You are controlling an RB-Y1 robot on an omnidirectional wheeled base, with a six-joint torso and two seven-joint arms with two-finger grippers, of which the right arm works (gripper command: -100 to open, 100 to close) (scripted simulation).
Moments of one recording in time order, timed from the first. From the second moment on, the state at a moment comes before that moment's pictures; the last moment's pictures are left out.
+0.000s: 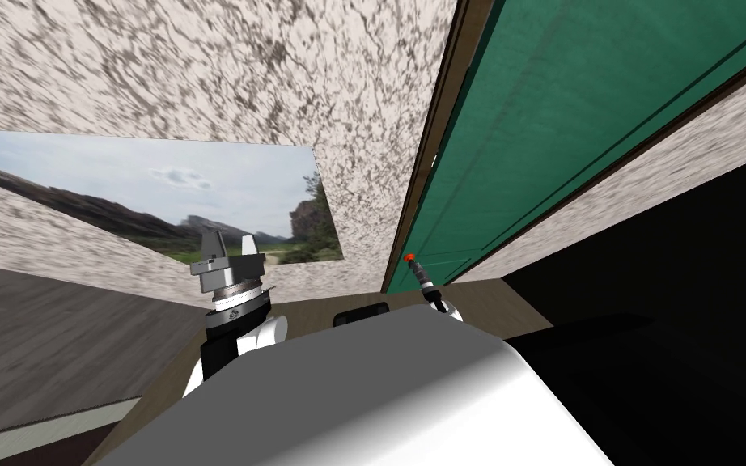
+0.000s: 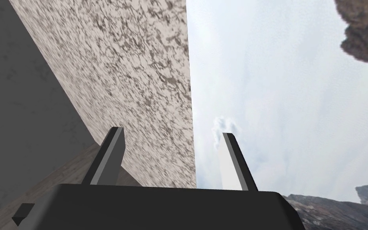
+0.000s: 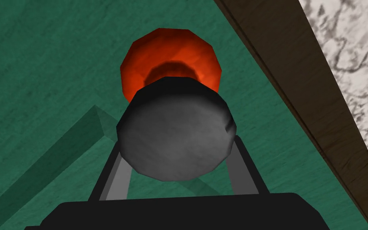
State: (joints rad) arm 0.11 -0.30 -0.19 -0.70 0.16 -1.03 0.46
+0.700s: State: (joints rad) arm 0.10 -0.31 -0.16 -0.70 0.08 -1.02 0.30
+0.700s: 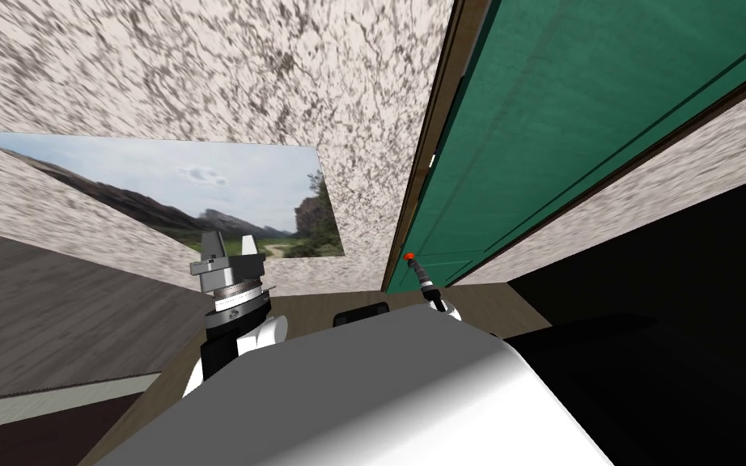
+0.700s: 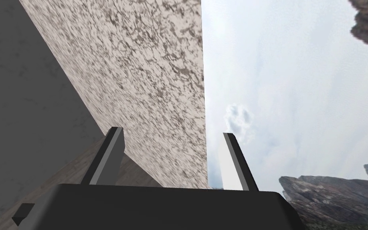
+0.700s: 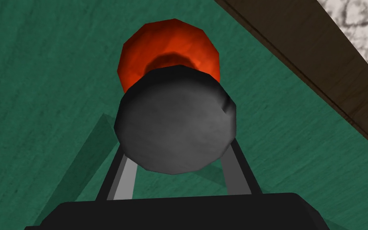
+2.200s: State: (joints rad) arm 0.08 -0.31 -0.10 -0.70 -0.10 -0.97 -0.06
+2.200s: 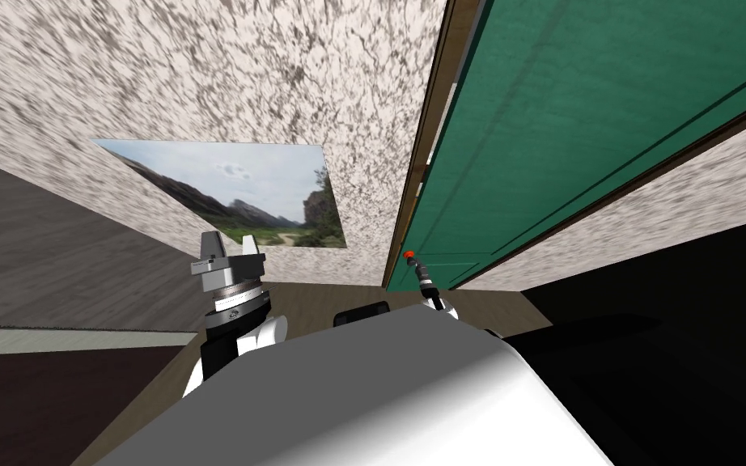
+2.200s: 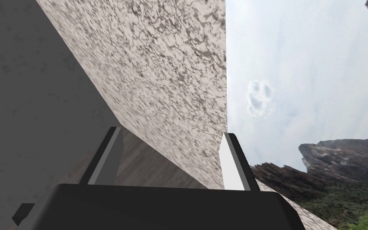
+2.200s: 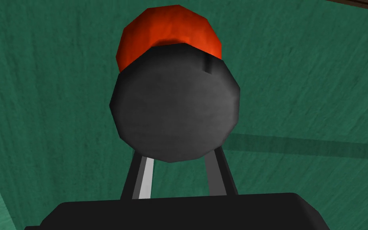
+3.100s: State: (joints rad) arm 0.06 -0.31 -0.05 -0.68 -0.21 -0.95 -0.28
